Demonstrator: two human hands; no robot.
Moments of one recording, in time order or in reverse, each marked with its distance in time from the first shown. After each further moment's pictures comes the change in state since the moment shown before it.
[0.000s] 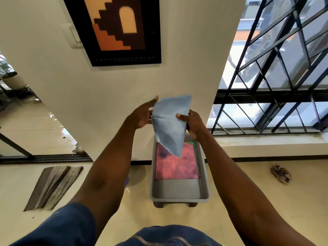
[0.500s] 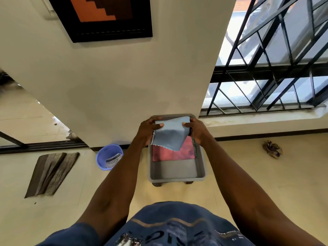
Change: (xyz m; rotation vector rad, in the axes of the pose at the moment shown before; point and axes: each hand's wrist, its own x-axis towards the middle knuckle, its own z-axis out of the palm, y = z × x) left_hand -0.002 -0.151 0.031 -0.139 0.112 0.009; right_hand -0.035 0.082 -0.044 0.008 0.158 0.299
